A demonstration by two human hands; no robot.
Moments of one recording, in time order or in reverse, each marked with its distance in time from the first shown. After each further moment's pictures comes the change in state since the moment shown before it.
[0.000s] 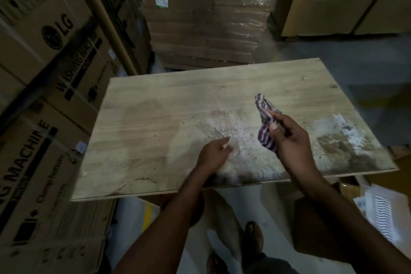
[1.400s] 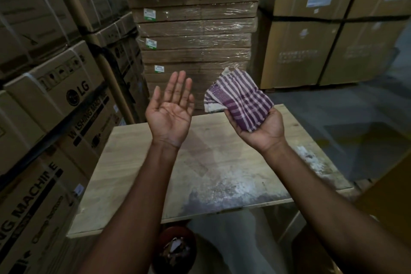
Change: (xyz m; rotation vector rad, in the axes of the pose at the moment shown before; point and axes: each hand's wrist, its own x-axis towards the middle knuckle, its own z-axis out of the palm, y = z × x) left_hand -0.117 0.201 -0.135 -1.622 -0.229 0.578; right_hand 0.020 -0.142 -0.045 1.376 -0.273 0.408
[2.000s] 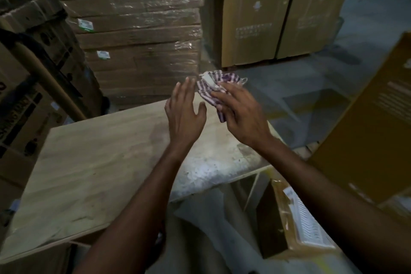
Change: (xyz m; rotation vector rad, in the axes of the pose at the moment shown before) left_hand 0.027 -0.213 0.007 2.005 0.001 0.443; right_hand -0.038 -0.116 -0.113 -2.192 0.008 -1.103
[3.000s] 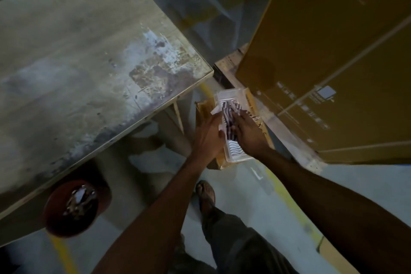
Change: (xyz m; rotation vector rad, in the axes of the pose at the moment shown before) left_hand -0.263 0.102 0.342 -0.169 -0.989 -0.032; right_hand -0.421 0.248 0.022 -0.130 -0.619 0.914
